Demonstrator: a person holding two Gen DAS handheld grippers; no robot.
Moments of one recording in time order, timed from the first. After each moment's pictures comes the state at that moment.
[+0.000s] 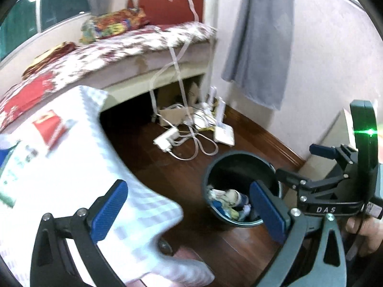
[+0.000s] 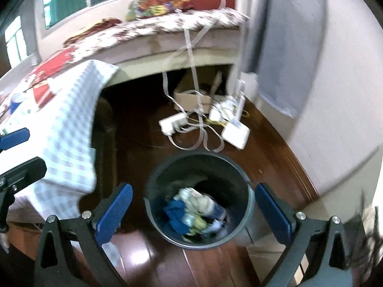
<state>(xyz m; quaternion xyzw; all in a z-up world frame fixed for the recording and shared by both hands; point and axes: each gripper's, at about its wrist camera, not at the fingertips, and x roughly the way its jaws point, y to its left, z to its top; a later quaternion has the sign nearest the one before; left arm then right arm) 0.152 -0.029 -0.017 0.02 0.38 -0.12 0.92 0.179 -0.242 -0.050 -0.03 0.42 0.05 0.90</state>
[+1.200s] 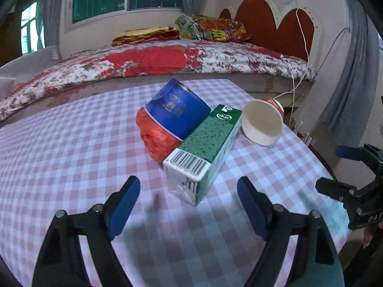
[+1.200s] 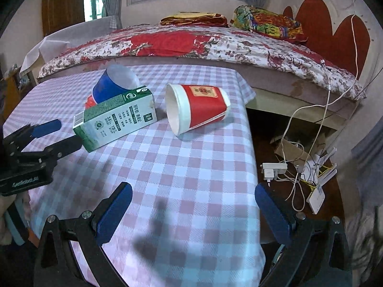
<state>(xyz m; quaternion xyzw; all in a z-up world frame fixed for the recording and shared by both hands) 0.153 0.266 -0.049 -0.06 0.35 0.04 0.93 0.218 0.082 -0.027 -0.14 0.39 0.25 0.87</state>
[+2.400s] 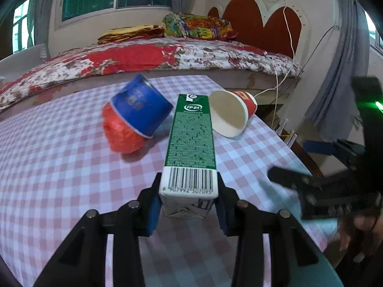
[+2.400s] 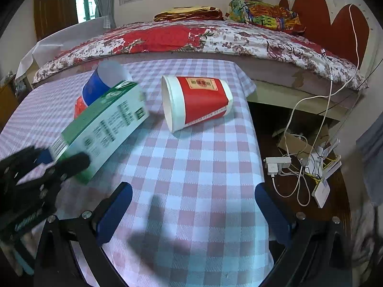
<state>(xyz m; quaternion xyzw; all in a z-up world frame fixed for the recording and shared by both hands) 0.138 0.228 -0.045 -0.07 0.35 0.01 0.94 0.238 0.085 -0.039 -0.12 0.41 0.24 0.87</state>
